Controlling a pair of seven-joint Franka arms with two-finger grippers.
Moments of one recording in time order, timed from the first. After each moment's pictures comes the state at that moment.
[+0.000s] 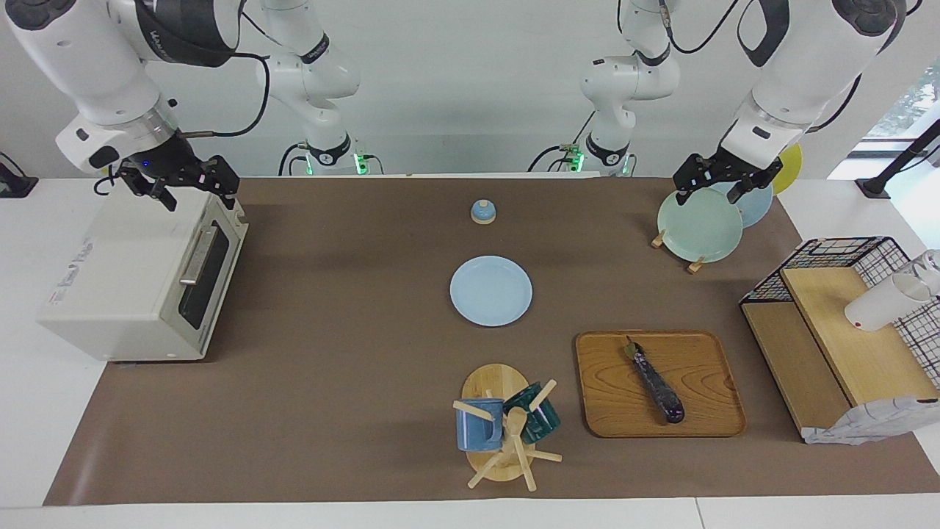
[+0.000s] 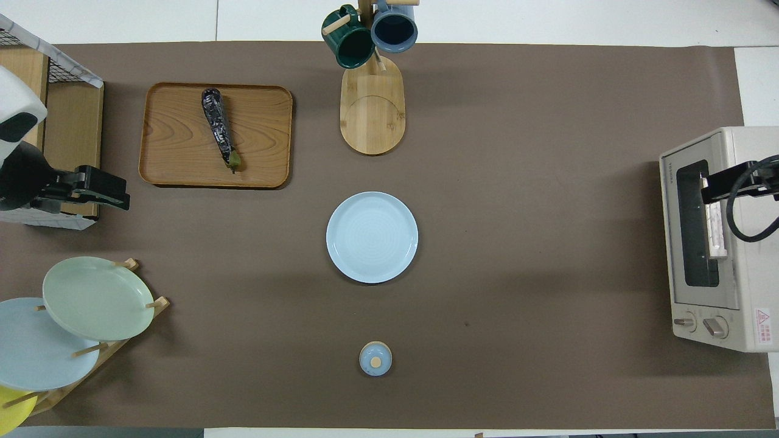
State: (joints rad) left arm -0.03 -0.01 -0.10 -1.60 -0.03 1.51 -0.08; right arm -0.01 0.02 -0.09 -1.58 -0.03 1.51 -0.11
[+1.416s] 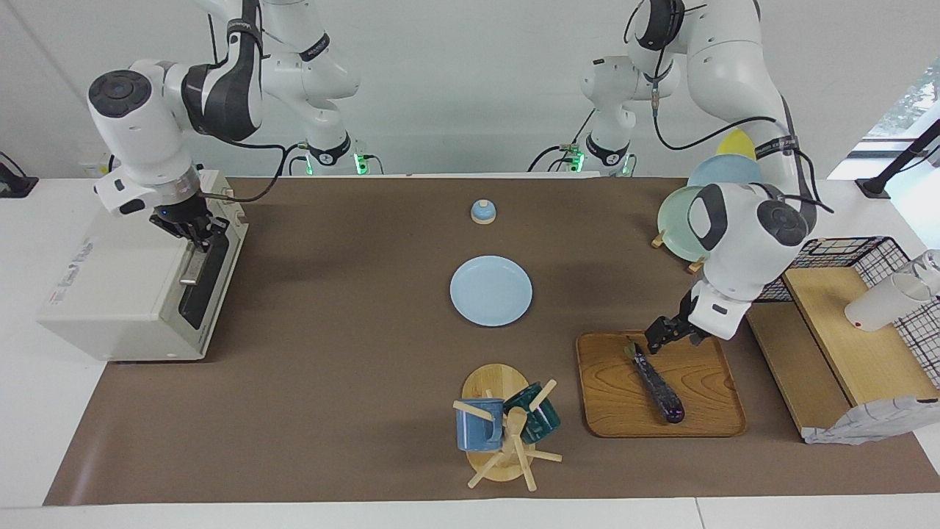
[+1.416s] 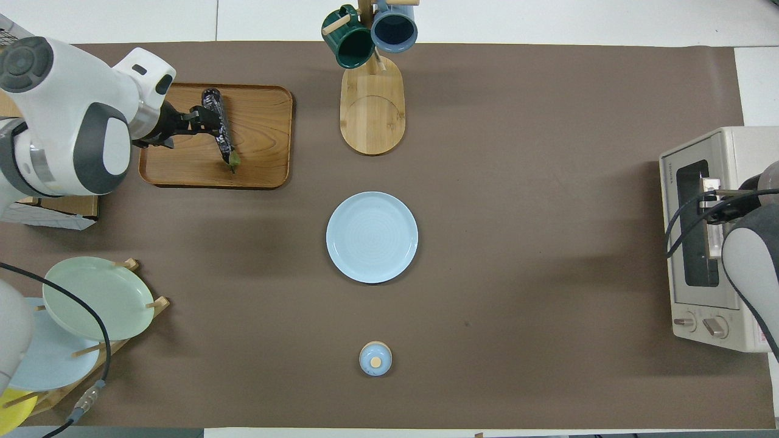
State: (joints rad) left arm -0.06 0.47 -0.10 -1.63 -0.05 2.20 -0.29; right arm -0.06 -0.05 -0.09 -2.01 -0.19 1.93 0.06
